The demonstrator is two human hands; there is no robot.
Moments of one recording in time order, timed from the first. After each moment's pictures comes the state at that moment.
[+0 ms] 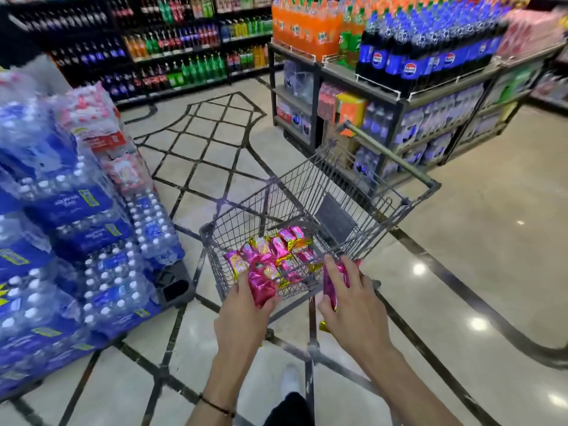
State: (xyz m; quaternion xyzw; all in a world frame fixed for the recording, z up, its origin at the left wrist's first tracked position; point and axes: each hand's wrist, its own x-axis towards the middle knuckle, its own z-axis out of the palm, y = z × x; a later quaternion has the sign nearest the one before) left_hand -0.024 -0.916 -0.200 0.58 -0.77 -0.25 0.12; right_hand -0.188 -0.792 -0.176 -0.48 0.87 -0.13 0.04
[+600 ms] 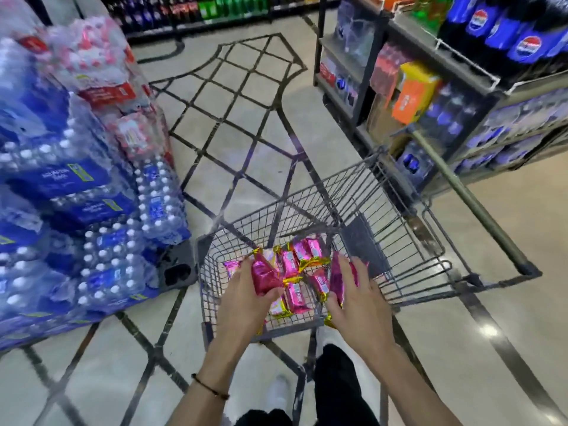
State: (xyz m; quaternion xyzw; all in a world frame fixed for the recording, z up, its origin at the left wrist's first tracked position) left_hand -0.167 -1.128 -0.239 0.62 -0.69 -0.36 0.08; right_hand -0.365 -1.017 -0.231 -0.53 0.83 -0.11 0.14
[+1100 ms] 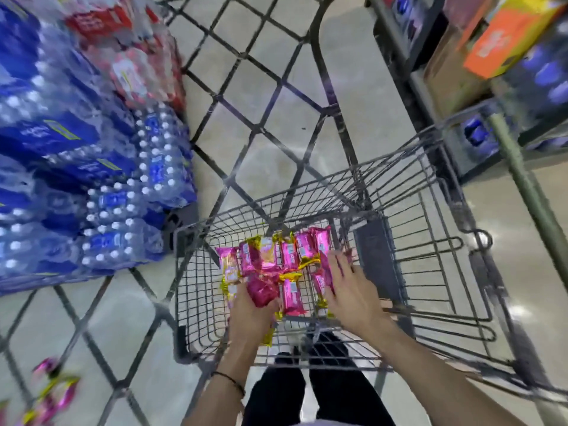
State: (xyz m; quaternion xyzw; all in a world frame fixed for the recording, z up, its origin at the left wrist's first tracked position) left_hand -0.274 -1.178 -0.367 0.77 -0.43 -0.47 0.08; right_hand -0.495 -1.151 -0.382 -0.65 0.71 0.06 0.26
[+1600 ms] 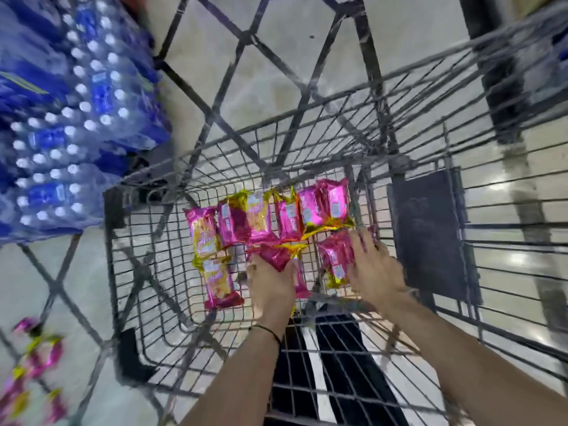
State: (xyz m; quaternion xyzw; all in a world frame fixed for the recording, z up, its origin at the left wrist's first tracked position) left_hand -0.320 -1.202 -0.595 0.84 -0.37 -0.39 -0.04; right_hand -0.516 -1.171 -0.607 -0.61 0.71 0.19 0.29
